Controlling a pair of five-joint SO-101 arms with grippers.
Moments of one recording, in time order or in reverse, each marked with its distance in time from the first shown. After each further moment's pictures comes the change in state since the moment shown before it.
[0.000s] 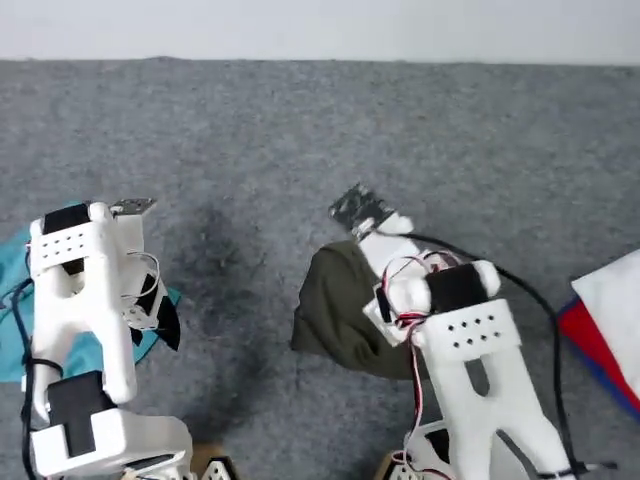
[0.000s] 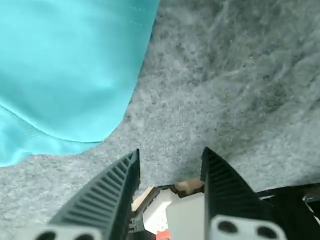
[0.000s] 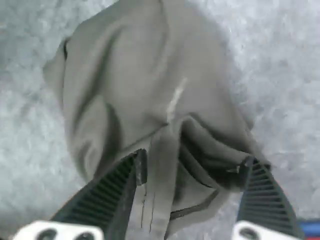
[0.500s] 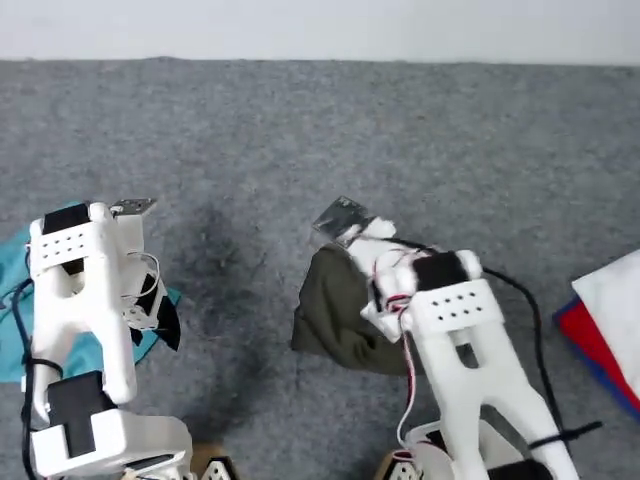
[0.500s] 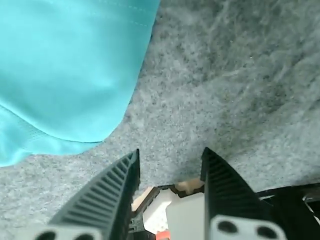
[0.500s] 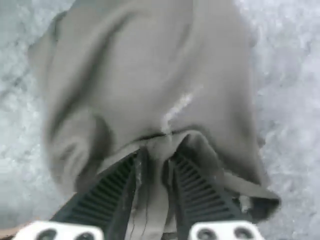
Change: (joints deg) left arm 0.0 0.0 0.1 0.0 0.0; right arm 3.6 7.4 1.3 -8.3 5.3
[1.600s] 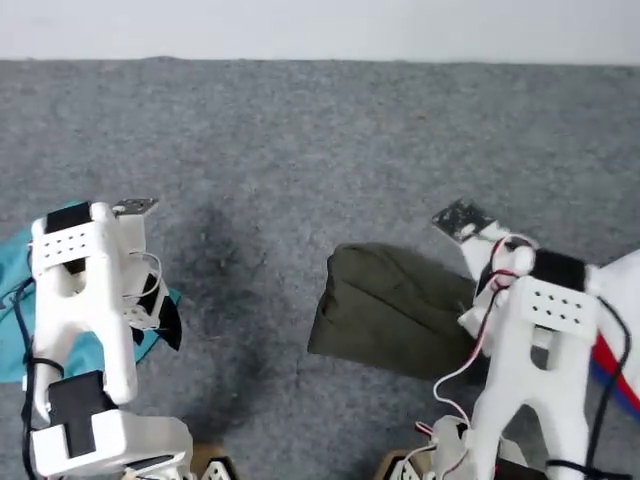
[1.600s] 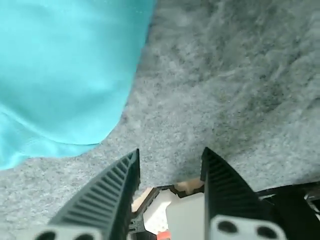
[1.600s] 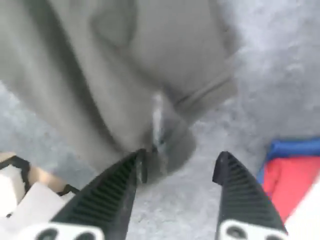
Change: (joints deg) left arm 1.2 0.0 0.0 0.0 0.0; right arm 30.3 0.0 -7.6 14.5 17.8
